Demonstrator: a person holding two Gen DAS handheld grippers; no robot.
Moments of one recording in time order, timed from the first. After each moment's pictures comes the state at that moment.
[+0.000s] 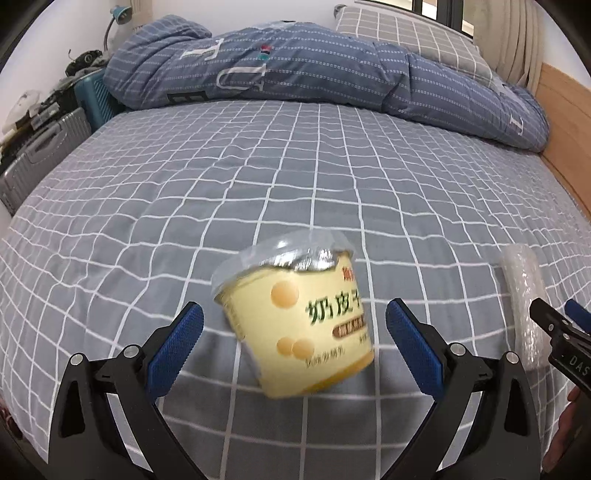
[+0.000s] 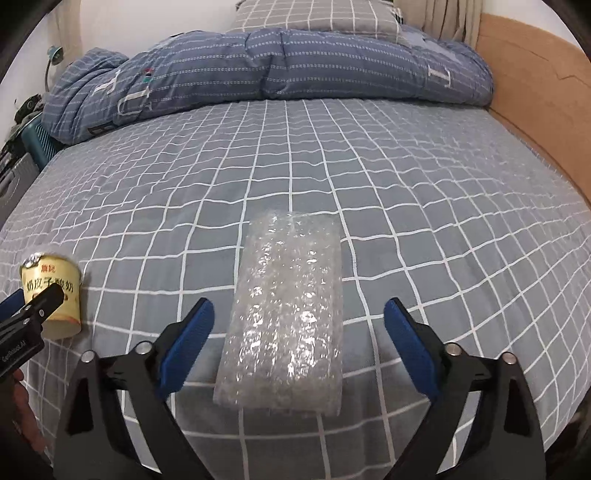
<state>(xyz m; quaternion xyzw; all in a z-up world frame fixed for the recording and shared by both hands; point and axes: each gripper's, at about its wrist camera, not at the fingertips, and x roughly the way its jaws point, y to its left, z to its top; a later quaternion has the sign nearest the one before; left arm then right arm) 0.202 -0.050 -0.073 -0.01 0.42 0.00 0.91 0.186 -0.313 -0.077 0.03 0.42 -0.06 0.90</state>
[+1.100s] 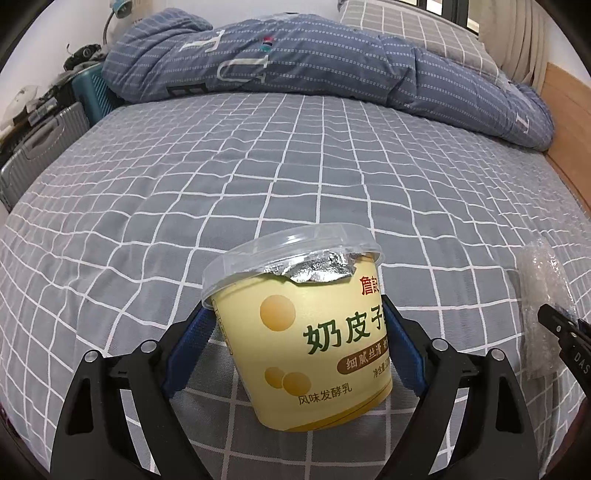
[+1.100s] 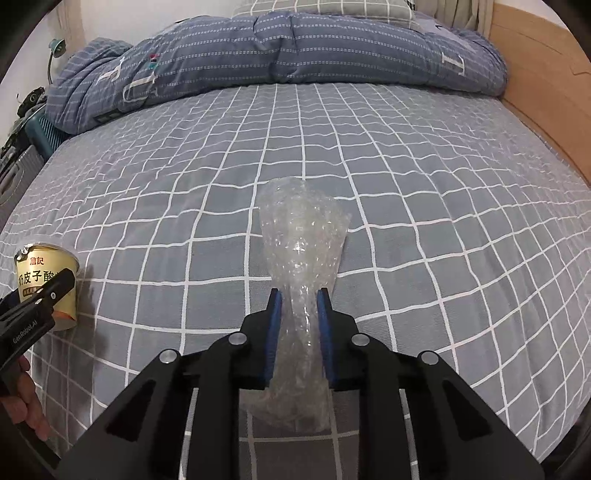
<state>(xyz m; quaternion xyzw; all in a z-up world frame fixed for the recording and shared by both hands) 0.214 -0.048 -0.083 -0.01 0.43 0.01 0.90 0.195 -0.308 -0.086 0.03 0.45 -0.04 0.89</state>
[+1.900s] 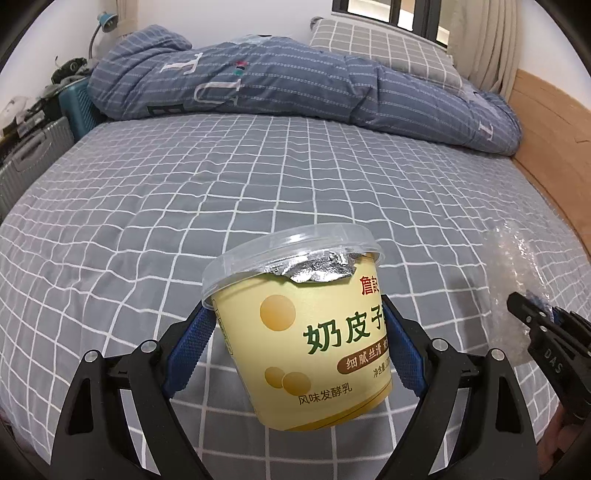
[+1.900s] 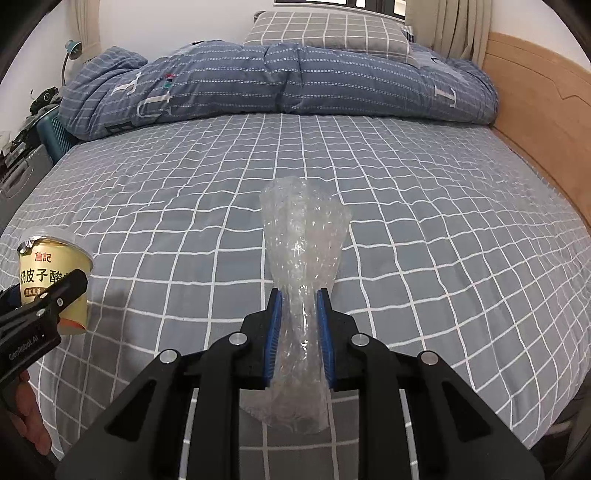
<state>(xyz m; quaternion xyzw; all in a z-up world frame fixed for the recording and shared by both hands) 0.171 -0.066 -0.046 -0.02 0.41 -0.05 0.91 0.153 -0.294 -0.048 0.01 0.41 -0.05 0.91</state>
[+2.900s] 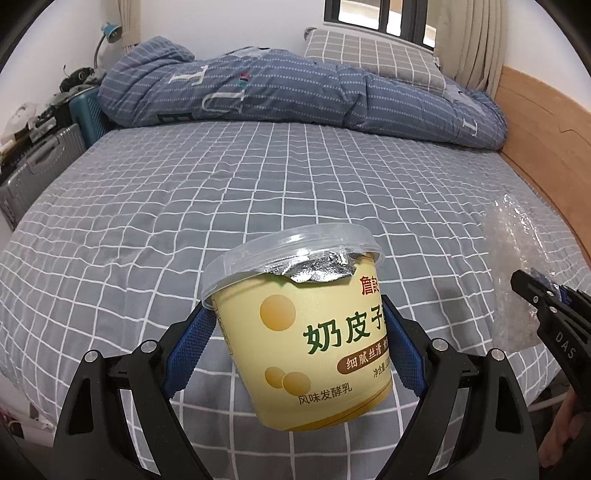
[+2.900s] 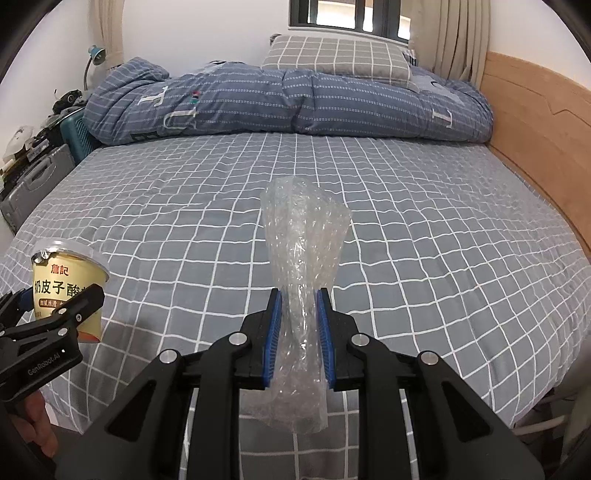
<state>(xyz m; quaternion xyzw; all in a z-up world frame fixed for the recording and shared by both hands) 0.093 -0.048 -0.014 0.00 0.40 -0.05 0.92 0.075 -0.267 -0.005 -0.01 0.37 -0.03 0.93</state>
